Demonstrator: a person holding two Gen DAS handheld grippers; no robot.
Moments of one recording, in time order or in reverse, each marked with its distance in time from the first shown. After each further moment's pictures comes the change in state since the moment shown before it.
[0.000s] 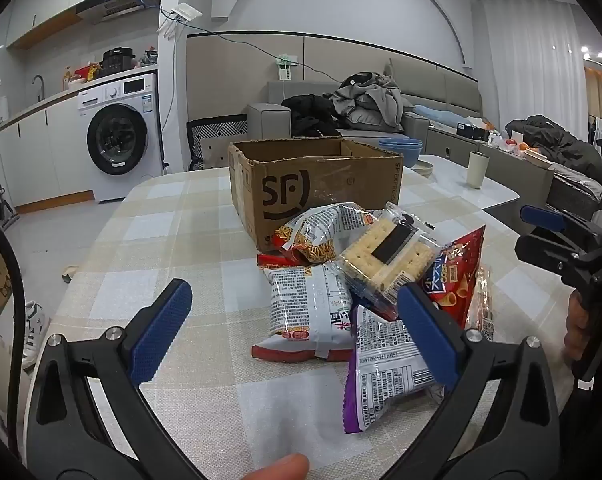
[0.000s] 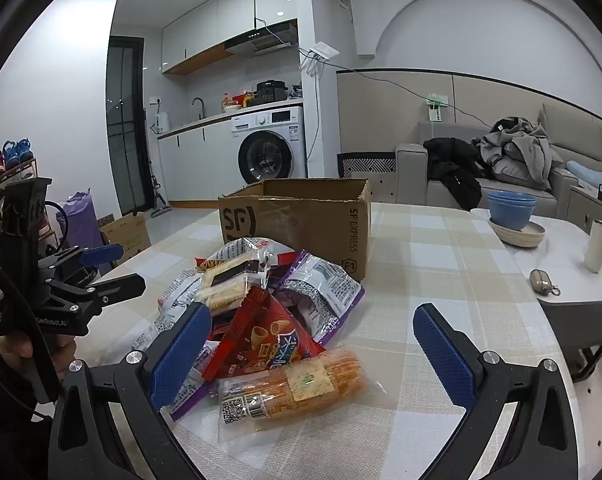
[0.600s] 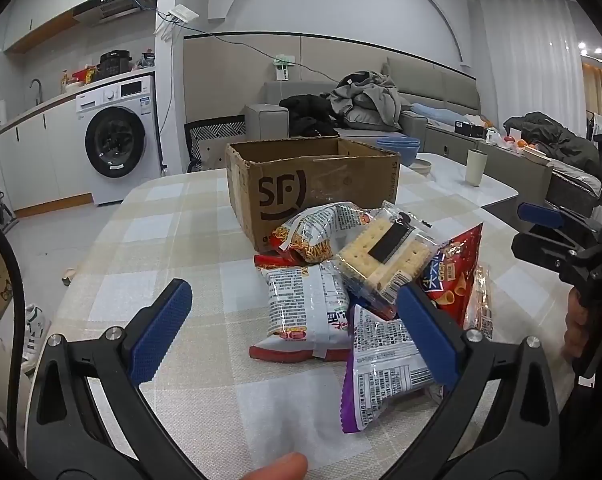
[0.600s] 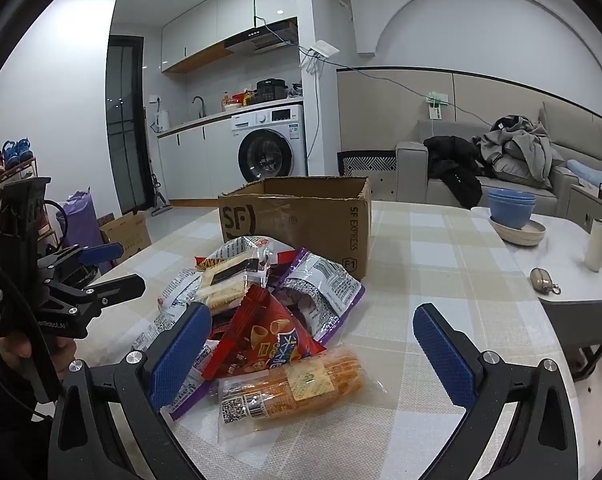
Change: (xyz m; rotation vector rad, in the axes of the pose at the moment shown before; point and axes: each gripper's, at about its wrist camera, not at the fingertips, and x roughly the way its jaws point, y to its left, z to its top) left arm 0.000 -0.004 0.003 0.008 -0.004 -0.003; right arm 0.001 -0.004 0.000 0.004 0.008 0.002
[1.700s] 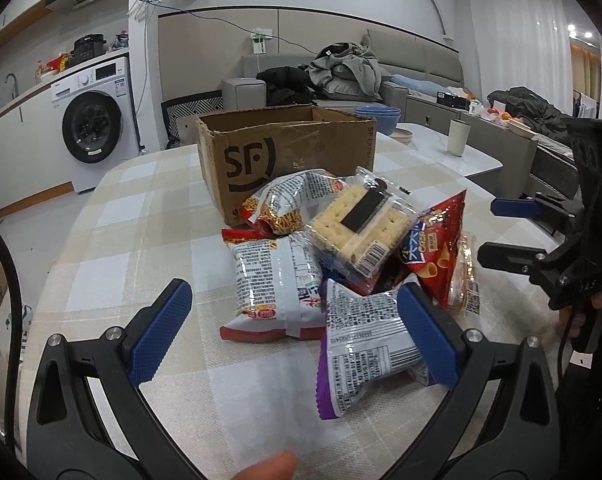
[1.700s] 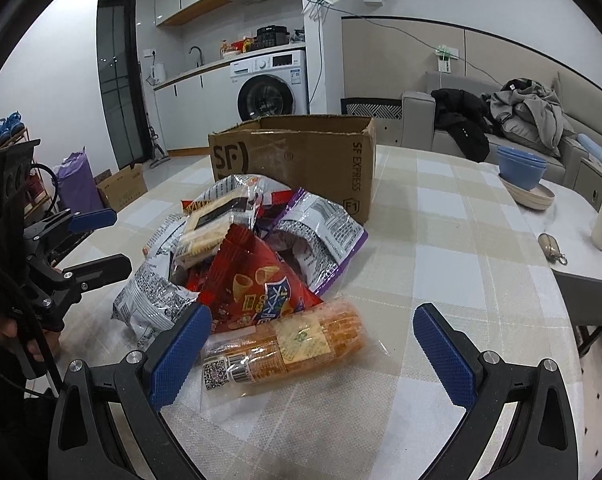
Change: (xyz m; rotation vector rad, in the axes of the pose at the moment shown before) left arm 0.016 -0.015 -0.005 0.039 0.117 -0.090; right arm 0.036 -0.004 -0.009 -0.013 0.235 0.011
